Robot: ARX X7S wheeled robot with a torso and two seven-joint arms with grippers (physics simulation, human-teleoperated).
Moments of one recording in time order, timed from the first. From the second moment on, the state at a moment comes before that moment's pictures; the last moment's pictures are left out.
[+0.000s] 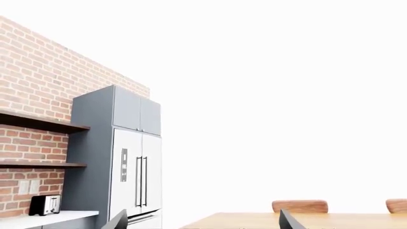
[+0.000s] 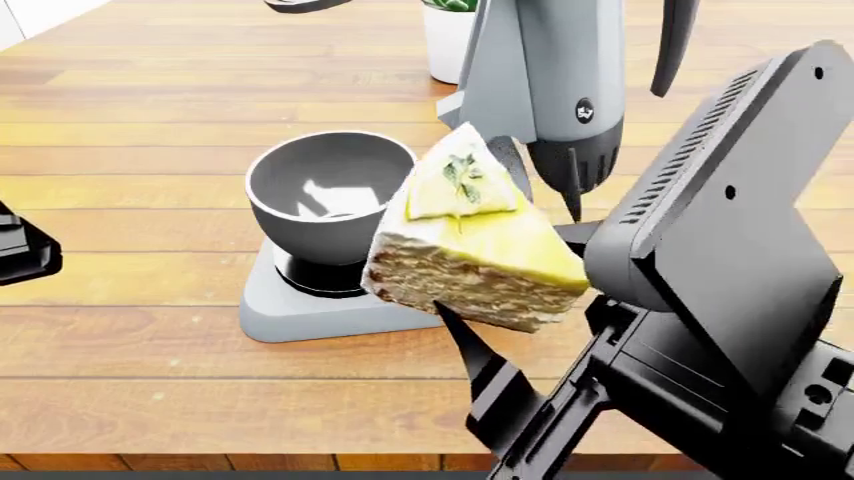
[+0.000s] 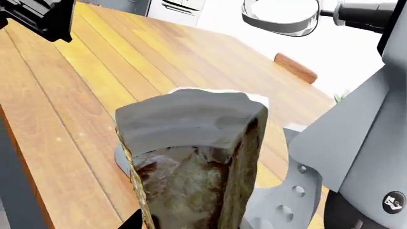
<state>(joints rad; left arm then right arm) -0.21 -0.41 -0.39 0.85 -0.22 -0.55 -0.24 1.54 0.87 -0.65 -0.80 2.21 1.04 0.94</state>
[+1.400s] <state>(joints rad) -0.20 -0.43 -0.40 0.85 -0.24 -0.55 -0.26 1.48 0.27 -0.87 -0.05 1.49 0.94 0.57</state>
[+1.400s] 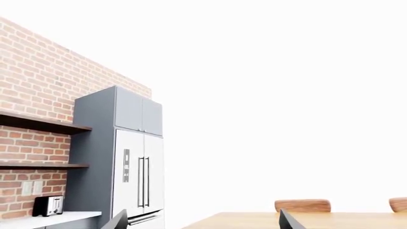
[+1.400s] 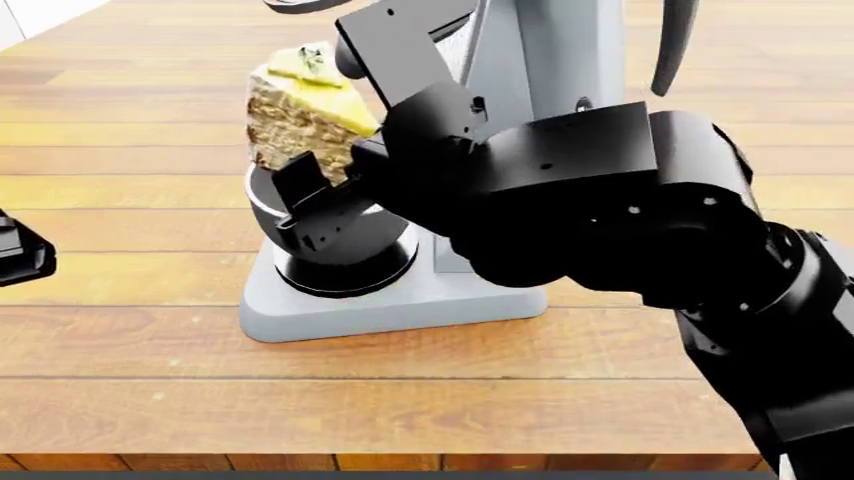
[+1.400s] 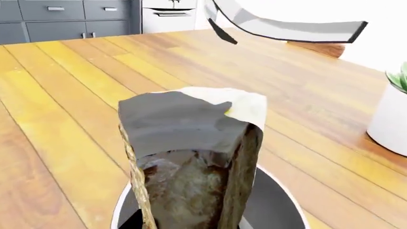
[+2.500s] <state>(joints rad) -0.19 -0.44 -0.40 0.85 -0.25 -0.54 -0.27 1.48 0.17 -0.95 0.08 1.34 0.85 0.53</state>
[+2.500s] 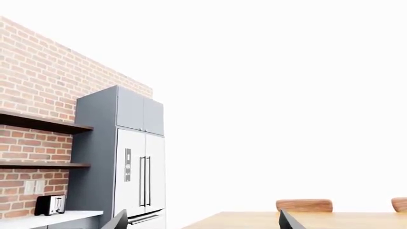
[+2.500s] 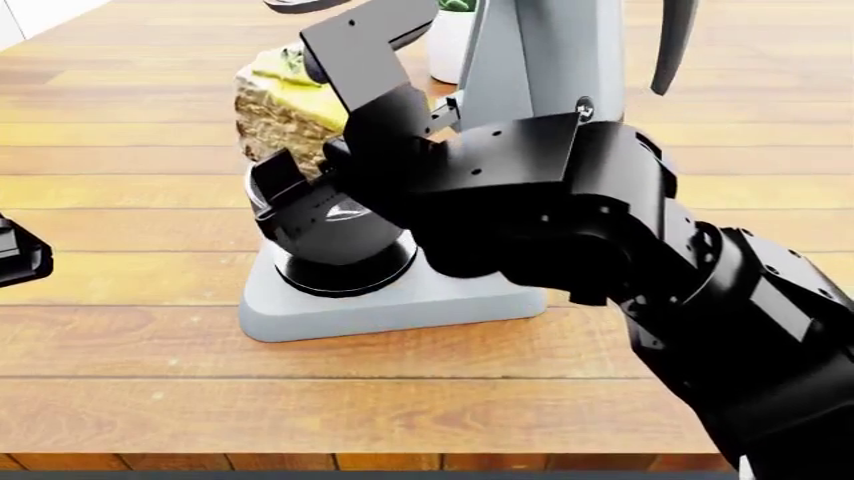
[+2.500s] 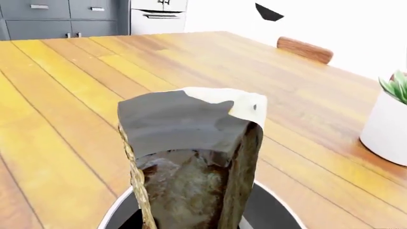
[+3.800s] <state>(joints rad) -0.18 -0.45 -0.39 0.84 -0.26 -0.54 -0.28 1.50 0.35 -0.77 -0.35 1.66 0.85 0.72</state>
